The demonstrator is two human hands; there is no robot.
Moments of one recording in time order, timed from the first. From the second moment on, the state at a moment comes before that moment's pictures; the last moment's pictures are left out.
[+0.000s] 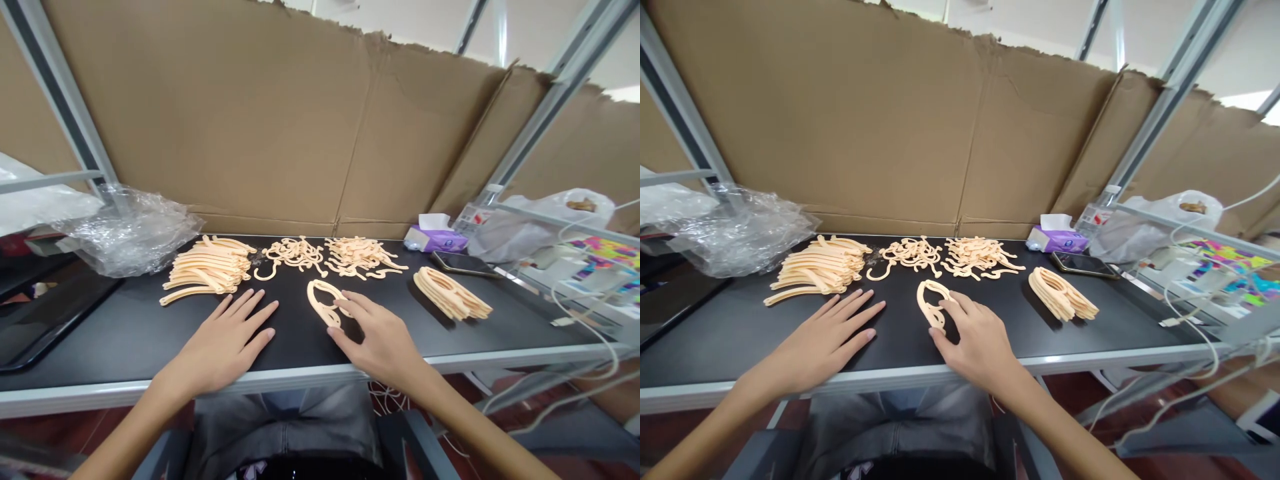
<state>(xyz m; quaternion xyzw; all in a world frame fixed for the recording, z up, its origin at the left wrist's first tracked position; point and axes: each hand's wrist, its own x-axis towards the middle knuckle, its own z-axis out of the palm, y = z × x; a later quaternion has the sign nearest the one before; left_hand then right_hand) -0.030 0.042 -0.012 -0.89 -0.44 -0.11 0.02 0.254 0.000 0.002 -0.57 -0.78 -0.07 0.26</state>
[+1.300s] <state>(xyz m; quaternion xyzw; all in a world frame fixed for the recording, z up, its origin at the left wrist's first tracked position) -0.032 0.044 -0.002 -0.88 -0.47 -0.07 -0.01 0.442 -0.006 0.008 -0.75 -0.50 -0.10 0.42</state>
